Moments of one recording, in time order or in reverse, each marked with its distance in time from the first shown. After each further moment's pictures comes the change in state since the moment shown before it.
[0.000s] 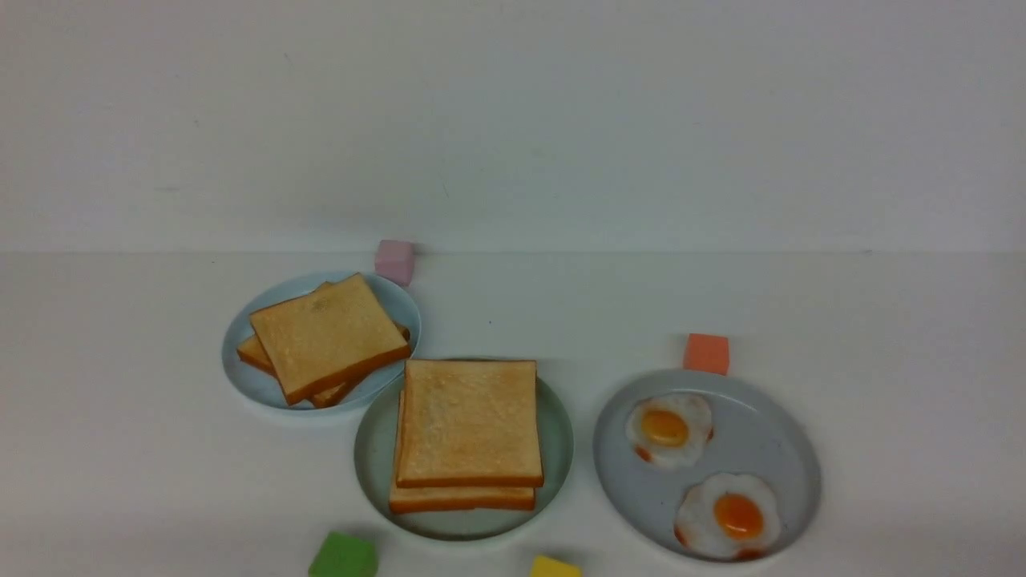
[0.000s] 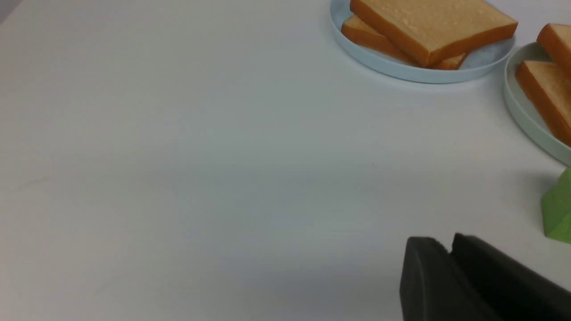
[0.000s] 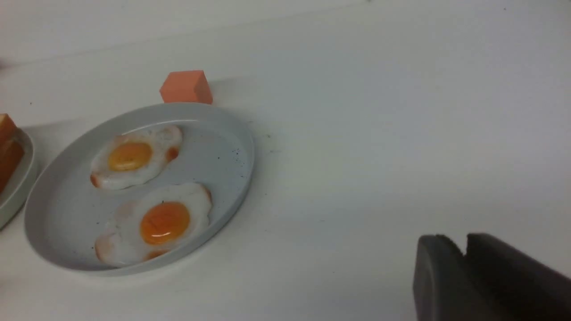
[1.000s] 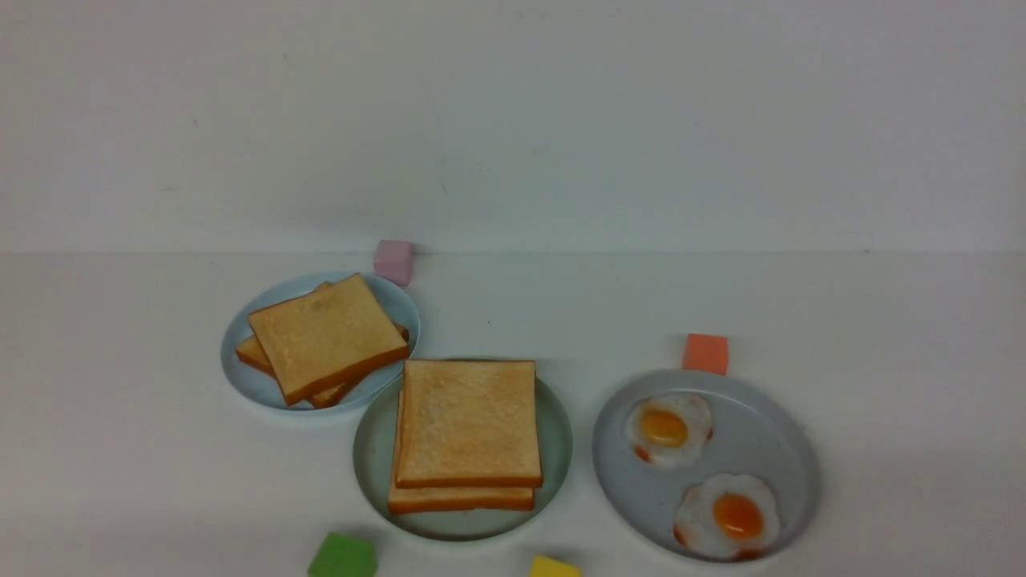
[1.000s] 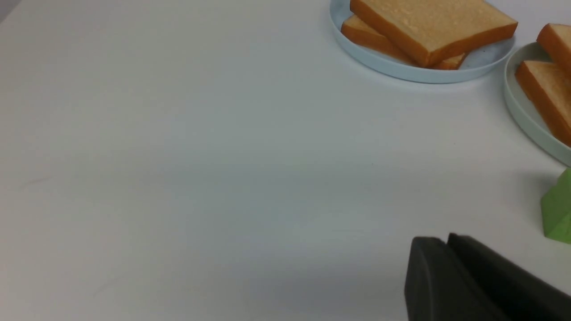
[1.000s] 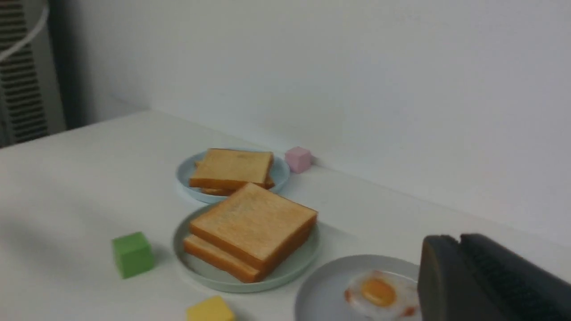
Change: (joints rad) right arm 0.654 0.020 -0.214 -0.230 -0.124 0.006; left arm 0.000 0.000 0.000 0.001 0.000 -0.002
